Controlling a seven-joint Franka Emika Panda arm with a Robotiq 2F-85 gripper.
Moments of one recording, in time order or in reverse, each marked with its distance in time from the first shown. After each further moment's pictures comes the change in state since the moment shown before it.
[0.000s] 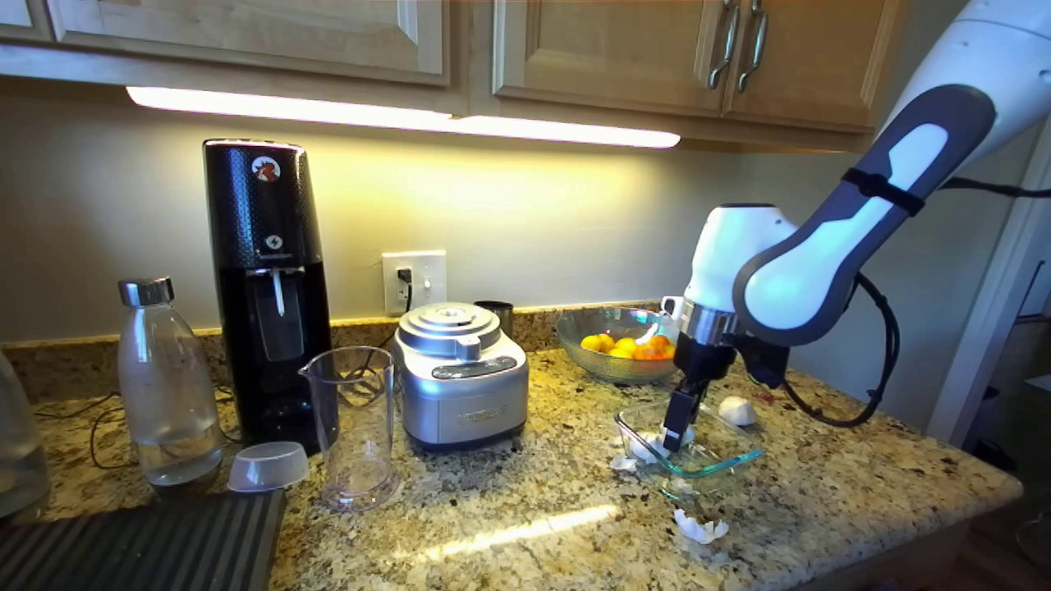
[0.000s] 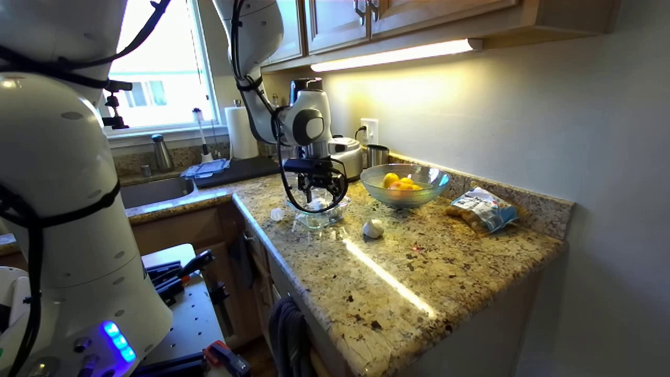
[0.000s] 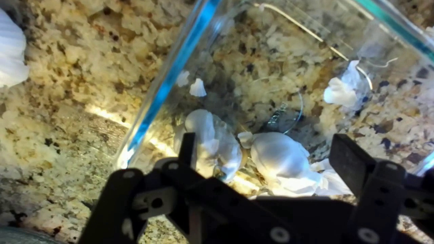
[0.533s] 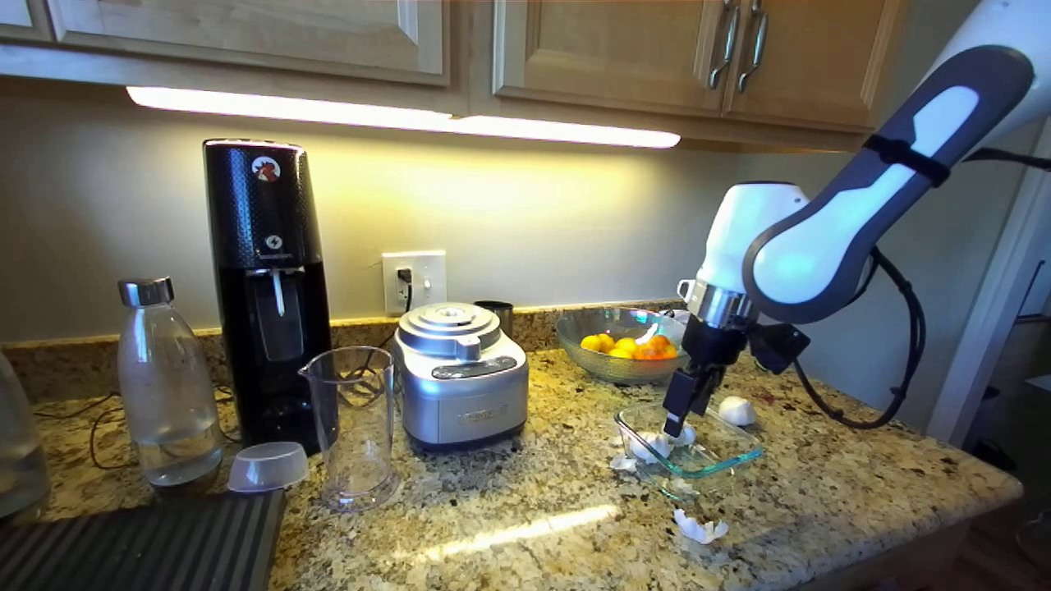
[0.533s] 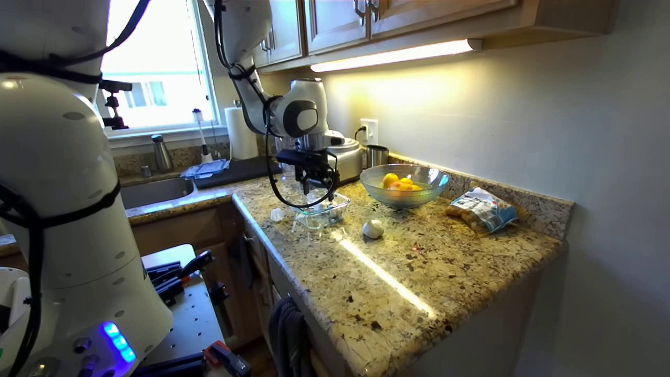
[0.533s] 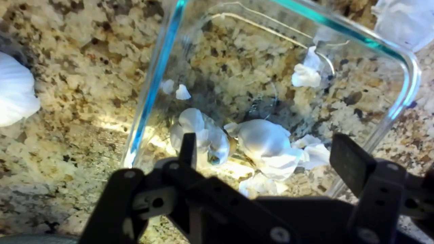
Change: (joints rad) arm 0.009 -0.088 0.005 -0.060 0.116 -0.001 0.070
